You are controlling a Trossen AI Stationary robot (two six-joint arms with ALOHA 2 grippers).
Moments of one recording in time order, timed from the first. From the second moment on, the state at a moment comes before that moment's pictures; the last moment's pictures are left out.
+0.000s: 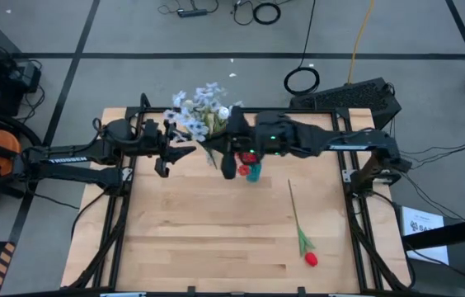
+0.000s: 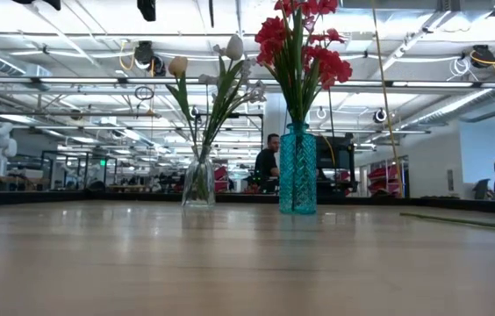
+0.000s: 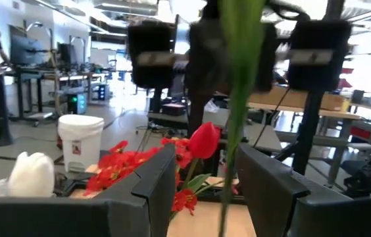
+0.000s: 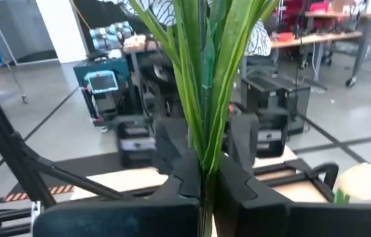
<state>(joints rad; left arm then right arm) 0.18 0.84 0.69 0.34 0.21 -0.12 0.02 1.72 1.81 -0.19 0.12 0.16</state>
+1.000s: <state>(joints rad) 0.18 0.91 0.69 0.44 0.26 -0.20 -0.02 1.81 1.81 -0.03 0.05 0.15</state>
